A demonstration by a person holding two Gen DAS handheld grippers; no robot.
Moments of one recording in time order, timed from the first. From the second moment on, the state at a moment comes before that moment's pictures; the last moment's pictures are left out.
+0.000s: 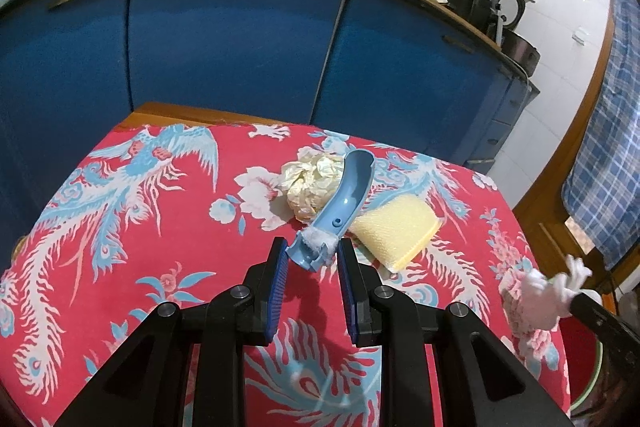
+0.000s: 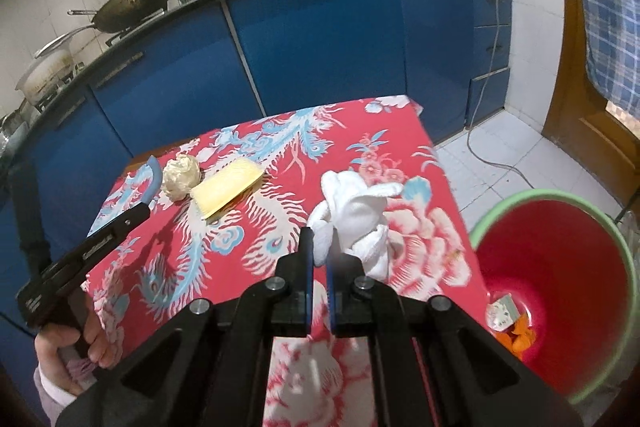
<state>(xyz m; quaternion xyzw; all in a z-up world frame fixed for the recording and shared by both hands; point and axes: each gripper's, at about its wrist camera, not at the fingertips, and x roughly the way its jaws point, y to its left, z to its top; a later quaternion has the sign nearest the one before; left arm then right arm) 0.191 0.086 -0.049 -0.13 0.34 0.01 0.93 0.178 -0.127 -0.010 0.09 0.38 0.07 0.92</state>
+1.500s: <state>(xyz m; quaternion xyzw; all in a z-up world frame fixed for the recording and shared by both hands) 0.129 -0.078 0.009 -0.06 0.34 -0.19 0.92 0.082 -0.294 -0.035 0.21 0.37 -0.08 0.90</state>
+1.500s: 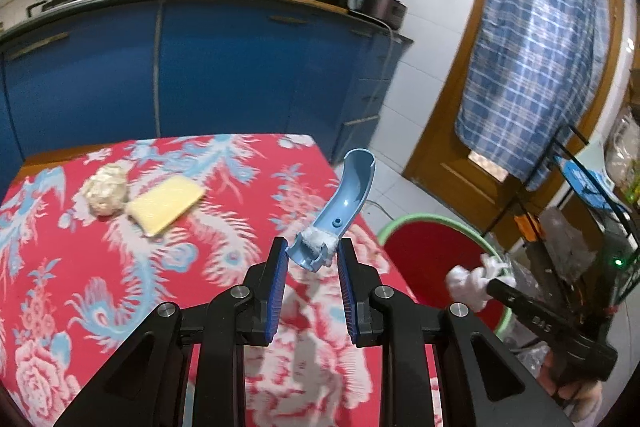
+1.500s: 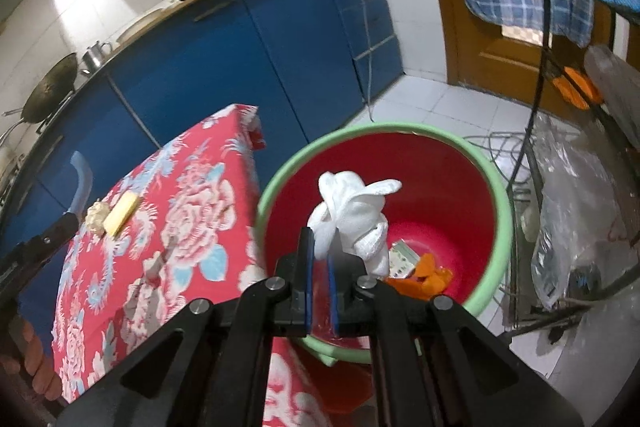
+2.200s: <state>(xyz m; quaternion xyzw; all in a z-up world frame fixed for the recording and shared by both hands) 0.115 -0.188 -0.021 0.01 0.39 -0.27 0.88 0.043 -0.341 -0.045 0.26 0.35 -0.11 0.89</state>
